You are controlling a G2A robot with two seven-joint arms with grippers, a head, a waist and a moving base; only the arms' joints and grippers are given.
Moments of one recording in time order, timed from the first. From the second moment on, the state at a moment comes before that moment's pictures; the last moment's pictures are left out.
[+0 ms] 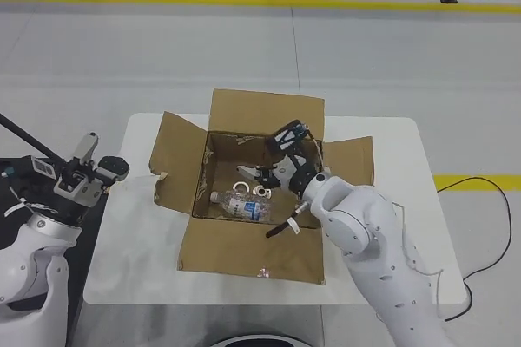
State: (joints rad) left arm 1.56 -1.20 -1.95 -2.00 -0.34 0.07 -0.56; right arm -0.98 -1.38 1.10 -1.84 -1.04 -0.15 0.69
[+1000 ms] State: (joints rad) left arm 1.52 -1.19 -1.66 -2.06 -0.19 0.09 -0.66; right arm -1.29 -1.34 1.45 -2.07 -0.75 -0.24 0.55
